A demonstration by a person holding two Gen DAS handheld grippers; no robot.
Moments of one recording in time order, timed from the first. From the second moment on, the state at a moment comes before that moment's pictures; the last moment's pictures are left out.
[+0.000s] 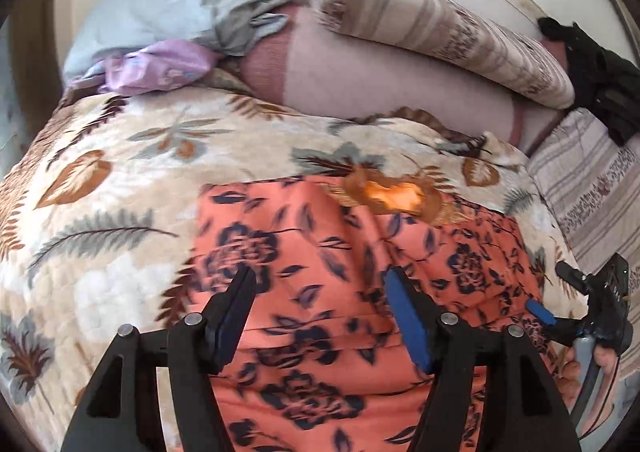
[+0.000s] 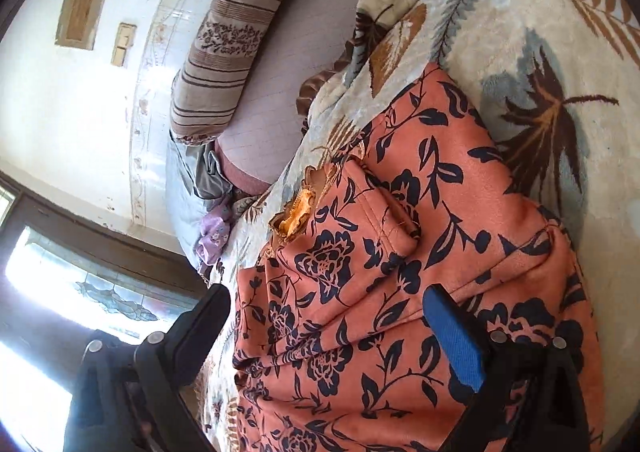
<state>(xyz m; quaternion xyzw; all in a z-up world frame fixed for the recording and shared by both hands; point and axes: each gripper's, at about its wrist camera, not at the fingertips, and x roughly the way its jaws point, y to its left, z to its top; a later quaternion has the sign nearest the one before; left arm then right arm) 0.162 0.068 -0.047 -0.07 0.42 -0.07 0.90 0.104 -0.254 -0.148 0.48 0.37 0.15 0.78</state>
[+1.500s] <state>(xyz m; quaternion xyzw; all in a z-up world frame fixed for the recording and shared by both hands) 0.214 0.094 -0.150 0.00 0.50 0.01 0.87 0.171 -0.276 -0.151 0.43 0.41 0.08 0.80</state>
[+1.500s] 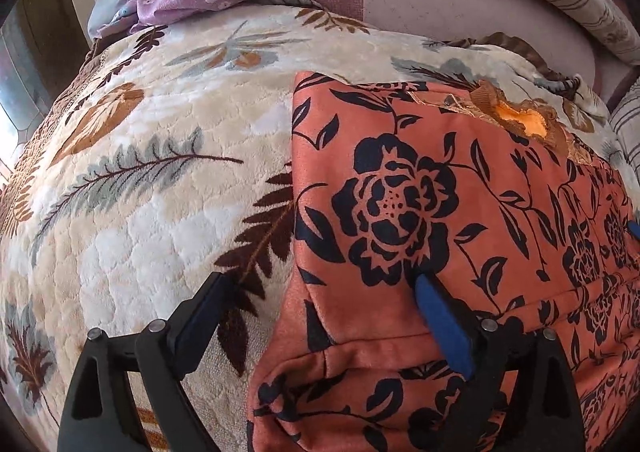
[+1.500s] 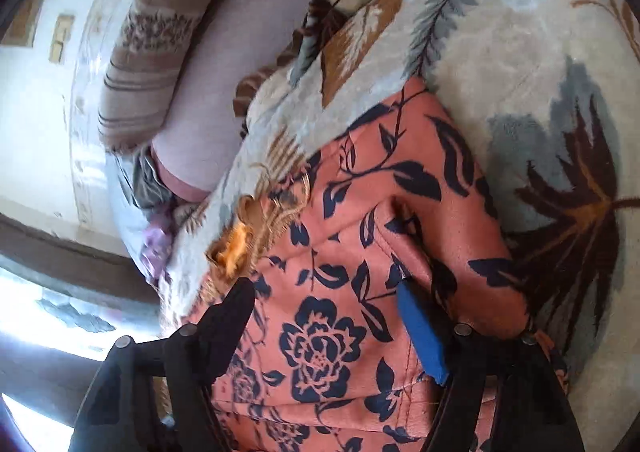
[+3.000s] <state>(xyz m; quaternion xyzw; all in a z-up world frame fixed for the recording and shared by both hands) 0.248 -0.024 -0.146 0.05 0.48 -0.09 0.87 0.224 -0.332 -0.153 0.22 0.49 -0.05 0.84</state>
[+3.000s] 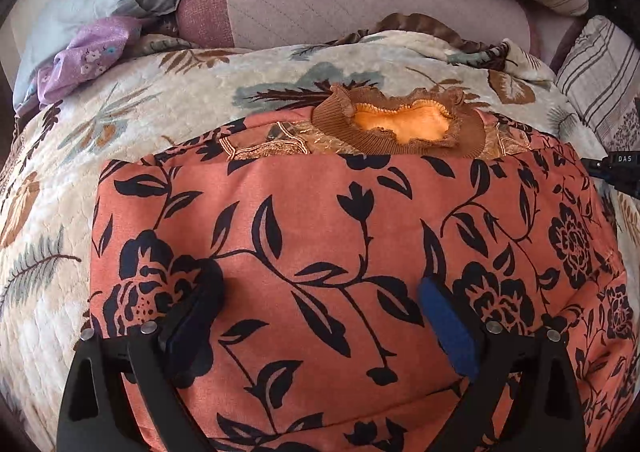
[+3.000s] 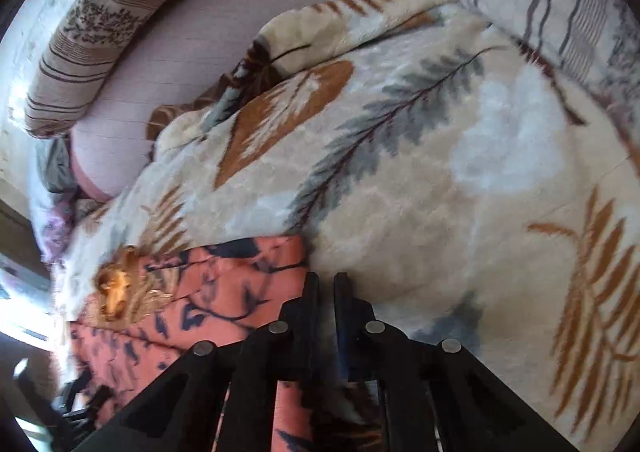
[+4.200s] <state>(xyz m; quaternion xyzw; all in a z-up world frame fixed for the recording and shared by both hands) 0.242 0.142 -0.075 -0.04 0.43 0.01 0.90 0.153 -0.183 -0.136 0.26 0.46 0.15 0.83</state>
